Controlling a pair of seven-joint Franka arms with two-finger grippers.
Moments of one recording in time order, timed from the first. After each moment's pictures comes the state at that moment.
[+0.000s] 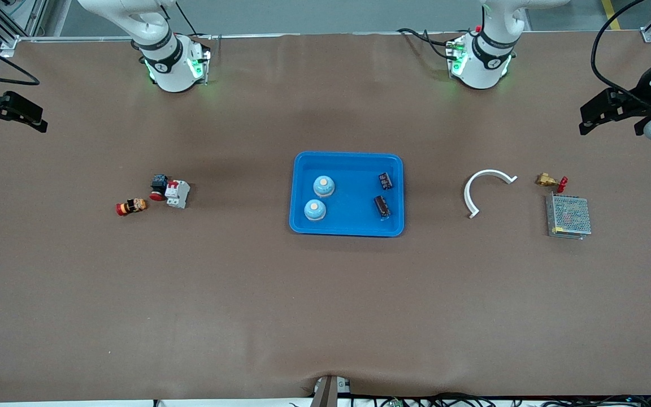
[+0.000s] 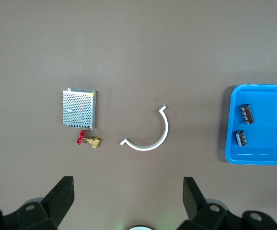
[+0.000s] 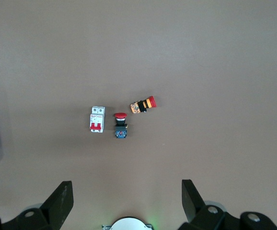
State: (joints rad) left arm -0.02 -0.04 -0.06 -1.53 0.02 1.47 -0.04; right arm 0.03 -0.09 -0.08 -1.64 -0.04 1.46 -0.02
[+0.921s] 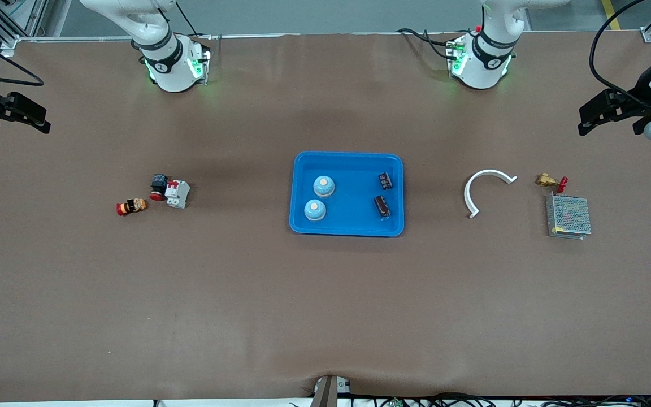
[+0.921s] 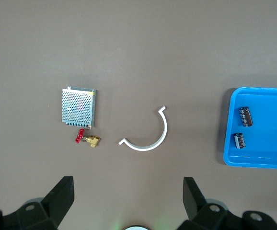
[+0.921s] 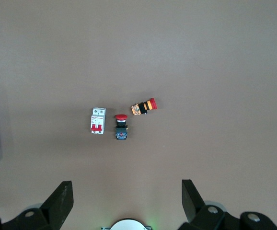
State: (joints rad) left arm -0.03 -0.04 -0.06 -1.53 0.02 1.47 -0.07; right arm -0.05 -0.09 0.01 -1.64 -0.04 1.46 -0.02
